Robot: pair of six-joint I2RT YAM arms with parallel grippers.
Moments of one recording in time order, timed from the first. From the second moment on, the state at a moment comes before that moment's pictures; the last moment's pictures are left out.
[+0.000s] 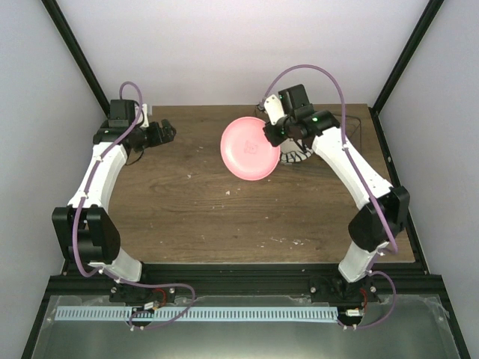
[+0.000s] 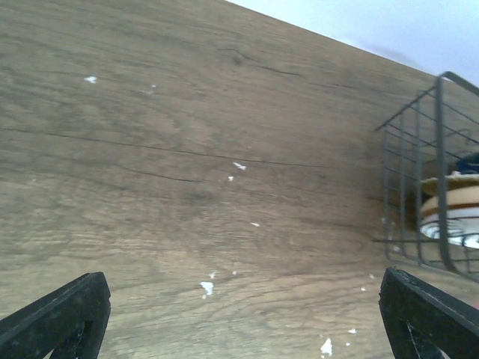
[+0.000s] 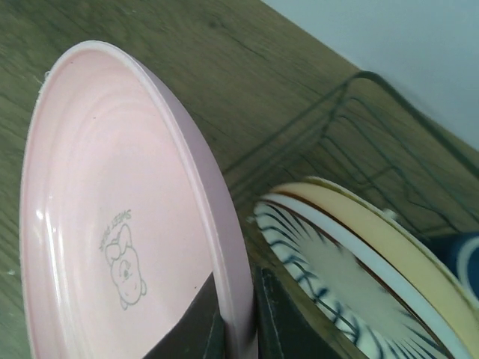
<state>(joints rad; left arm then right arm) 0.00 1.56 1.42 -0.67 0.33 -0.28 0.46 1.74 1.78 -0.81 -0.12 -0.23</state>
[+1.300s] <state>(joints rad) 0.00 1.71 1.50 -0.71 0.29 -0.29 0.27 1.14 0.95 0.02 -0.17 -1.10</state>
